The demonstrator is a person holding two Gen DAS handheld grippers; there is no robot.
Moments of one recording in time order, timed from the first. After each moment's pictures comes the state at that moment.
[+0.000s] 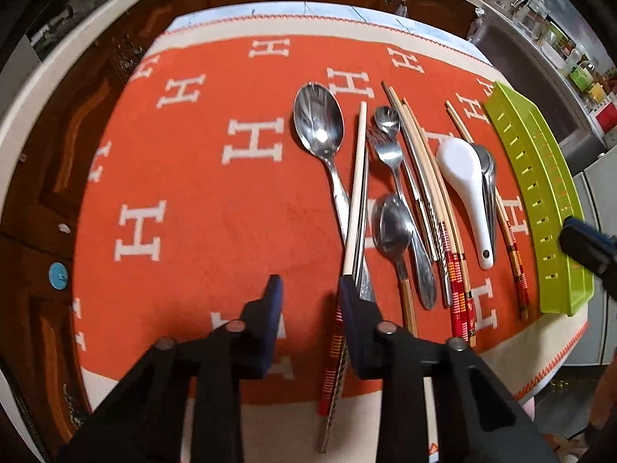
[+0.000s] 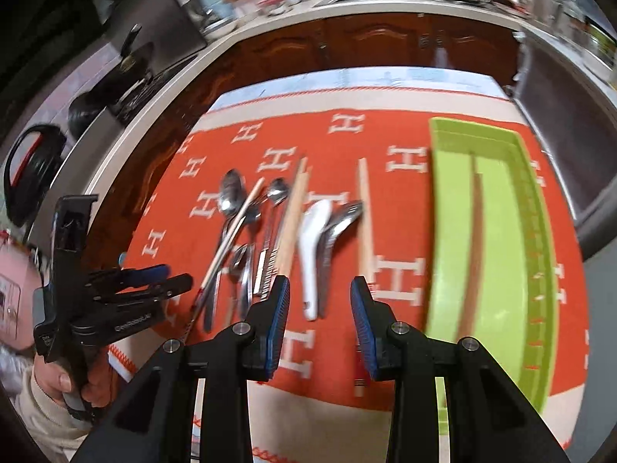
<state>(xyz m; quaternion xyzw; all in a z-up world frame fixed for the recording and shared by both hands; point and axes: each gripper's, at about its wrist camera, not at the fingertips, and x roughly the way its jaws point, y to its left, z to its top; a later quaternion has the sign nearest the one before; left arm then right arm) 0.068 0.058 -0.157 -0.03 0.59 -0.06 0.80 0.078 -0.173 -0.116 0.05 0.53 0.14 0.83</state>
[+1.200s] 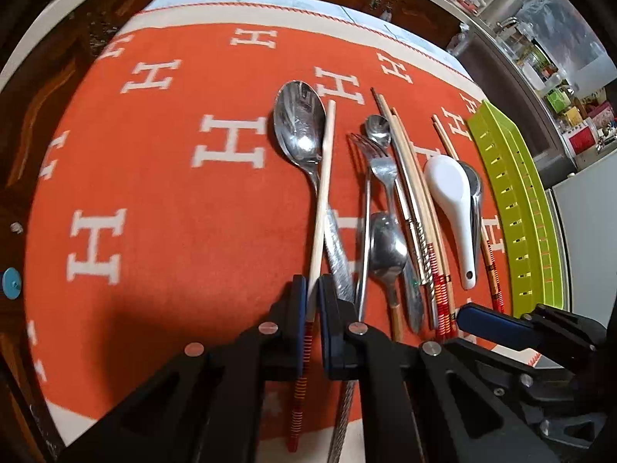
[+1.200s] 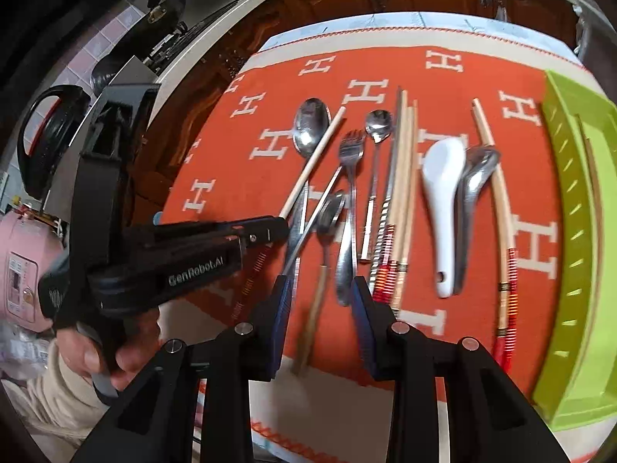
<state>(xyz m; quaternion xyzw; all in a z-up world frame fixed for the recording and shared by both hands) 0.084 0.070 -0.173 -0.09 0.59 -0.11 0.80 0.081 -0.088 -0.171 0.08 0.59 0.21 0.78</state>
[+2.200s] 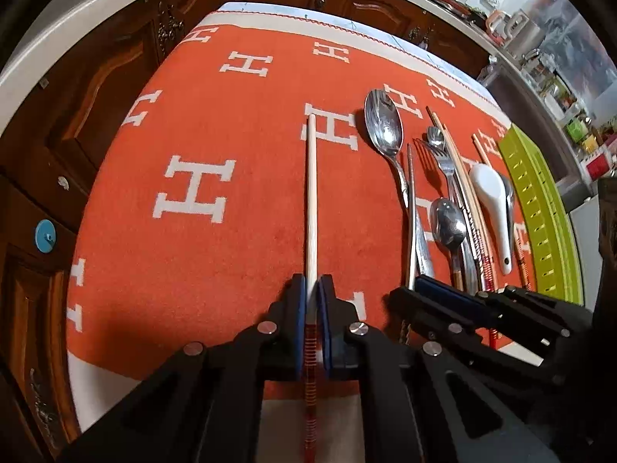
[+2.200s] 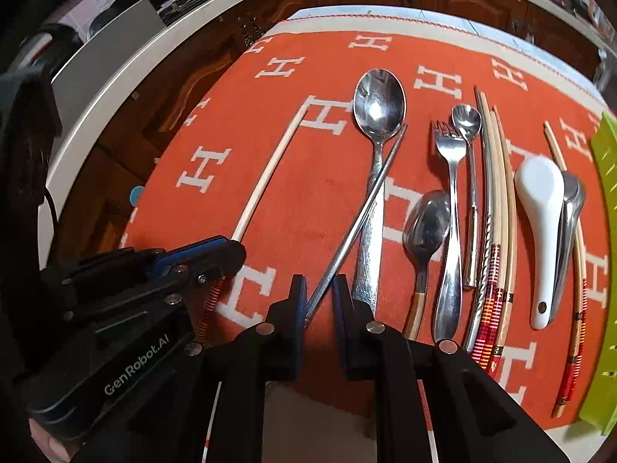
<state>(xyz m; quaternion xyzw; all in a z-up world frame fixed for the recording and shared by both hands) 0.038 0.137 -0.175 -0.12 0.55 -0.06 0.82 0.080 0.016 -0.214 -0.02 0.58 0.19 0.79</state>
